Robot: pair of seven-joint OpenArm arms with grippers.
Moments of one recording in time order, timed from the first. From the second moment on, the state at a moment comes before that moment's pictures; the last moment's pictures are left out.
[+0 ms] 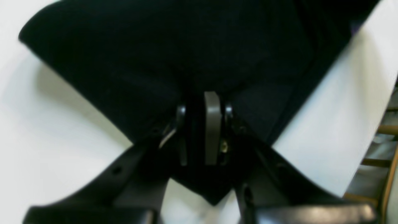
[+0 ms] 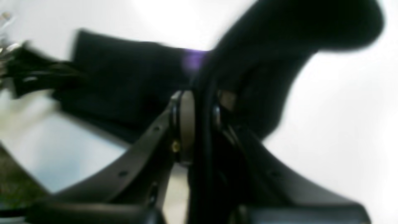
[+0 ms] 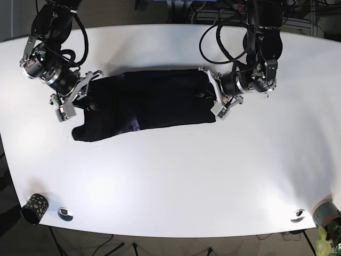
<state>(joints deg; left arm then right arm) 2.2 -2.9 -0.3 83.5 -25.5 -39.9 49.8 -10.6 12.5 27.5 110.7 43.8 39.6 -62.0</state>
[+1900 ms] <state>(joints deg) 2.7 -3.4 -1.1 95.3 -25.2 -39.9 51.0 -7.6 4.0 5.3 109.2 30.3 39.5 -60.1</state>
